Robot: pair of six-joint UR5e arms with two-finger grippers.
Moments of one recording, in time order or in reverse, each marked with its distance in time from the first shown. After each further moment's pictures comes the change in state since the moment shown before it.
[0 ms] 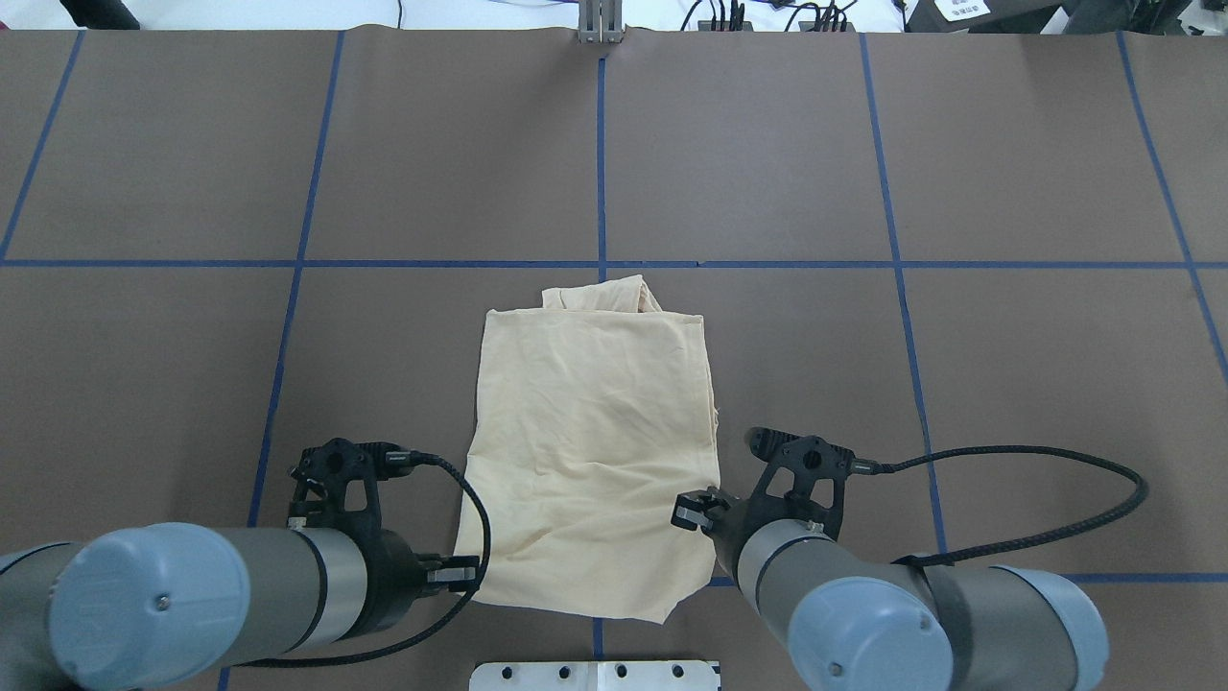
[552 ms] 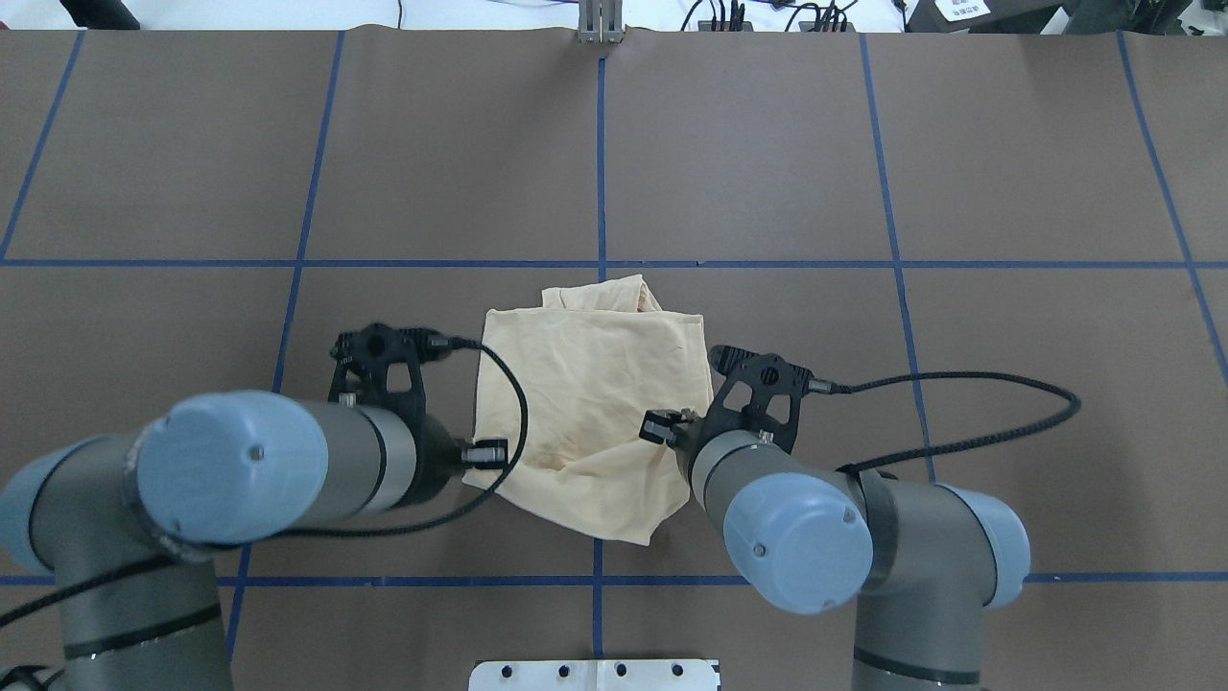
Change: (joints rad) left arm -0.281 -0.189 0.199 0.107 -0.042 0.216; right arm 0.192 0.135 -0.148 0.000 0.060 -0.096
